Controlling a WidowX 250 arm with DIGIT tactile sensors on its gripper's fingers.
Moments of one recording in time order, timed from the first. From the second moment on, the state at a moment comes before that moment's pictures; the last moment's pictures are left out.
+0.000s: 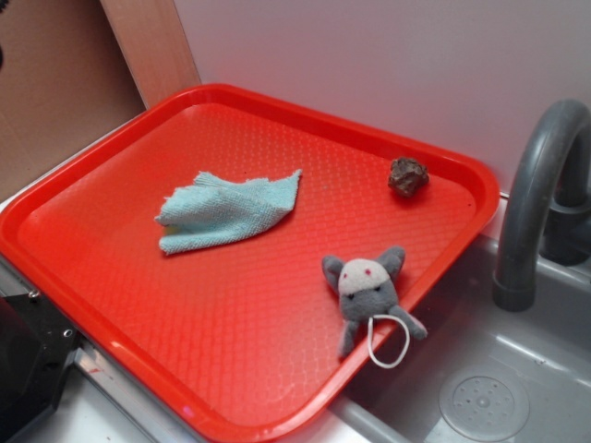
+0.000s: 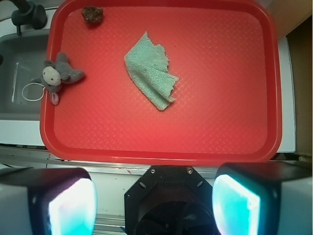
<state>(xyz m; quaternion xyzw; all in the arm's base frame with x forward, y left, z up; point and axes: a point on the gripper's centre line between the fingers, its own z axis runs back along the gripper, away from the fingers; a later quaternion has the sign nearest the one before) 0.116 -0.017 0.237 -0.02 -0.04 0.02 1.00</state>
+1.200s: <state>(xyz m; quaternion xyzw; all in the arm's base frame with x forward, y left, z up) 0.123 -0.017 0.237 0.00 -0.05 -0.16 0.99</state>
